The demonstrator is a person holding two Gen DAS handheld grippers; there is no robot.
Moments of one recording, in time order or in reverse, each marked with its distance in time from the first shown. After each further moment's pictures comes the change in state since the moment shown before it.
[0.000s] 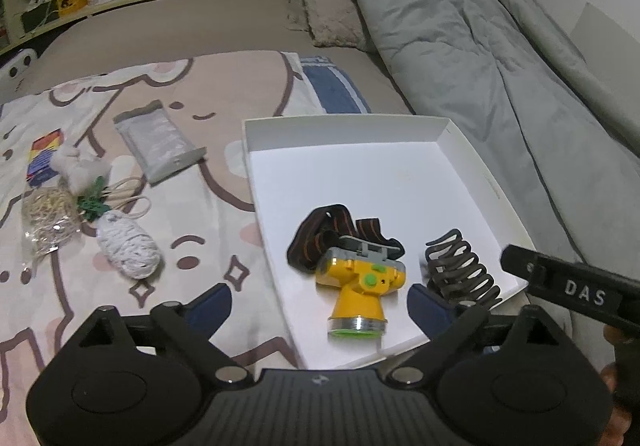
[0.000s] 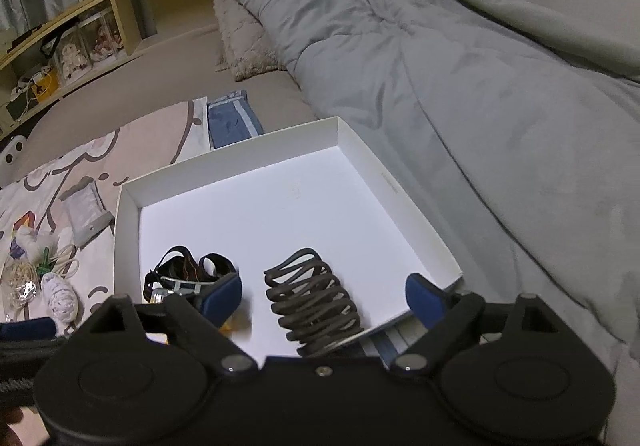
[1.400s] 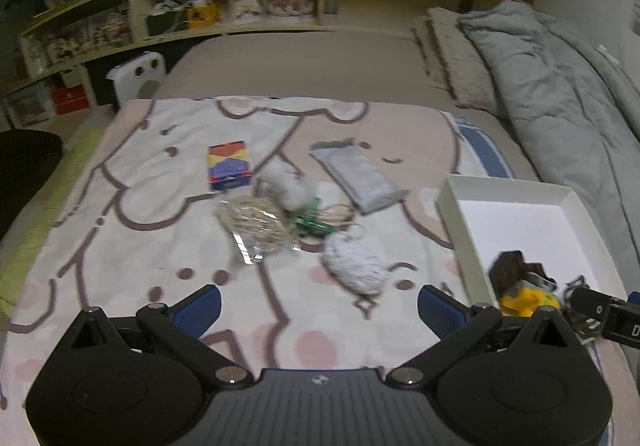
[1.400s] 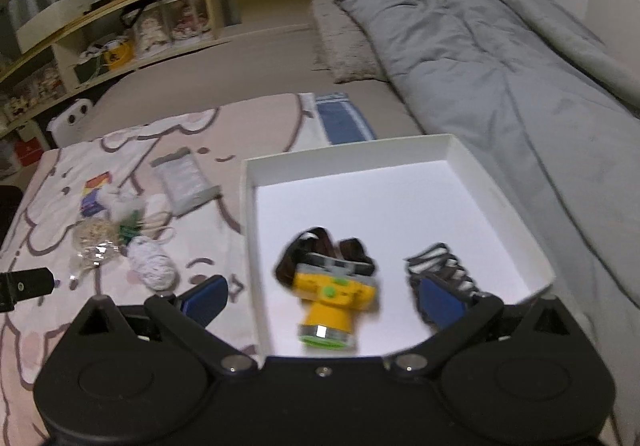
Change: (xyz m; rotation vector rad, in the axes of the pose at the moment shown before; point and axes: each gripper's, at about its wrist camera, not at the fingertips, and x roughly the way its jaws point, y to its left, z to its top) left arm -0.086 0.160 -0.016 -0.129 -0.130 0.245; right arm -0.032 0.117 -0.021 -0.155 -0.030 0.148
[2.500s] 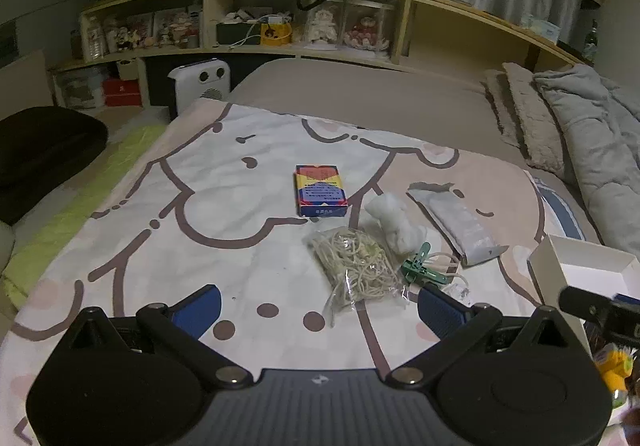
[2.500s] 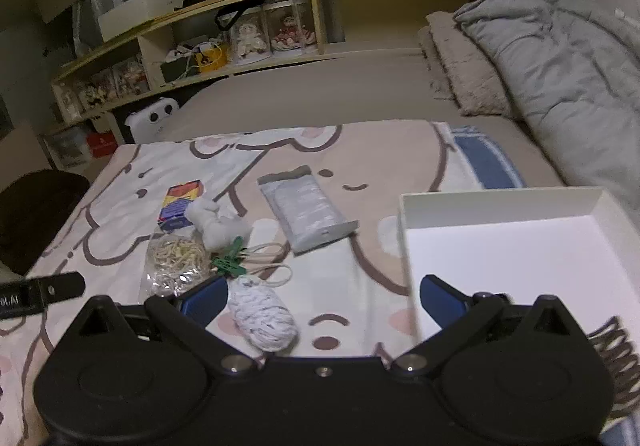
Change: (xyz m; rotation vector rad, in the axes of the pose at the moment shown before) left arm 0.051 0.089 -0.012 -0.134 -0.138 0.065; right arm 0.081 0.094 0.007 -0.101 -0.100 0.244
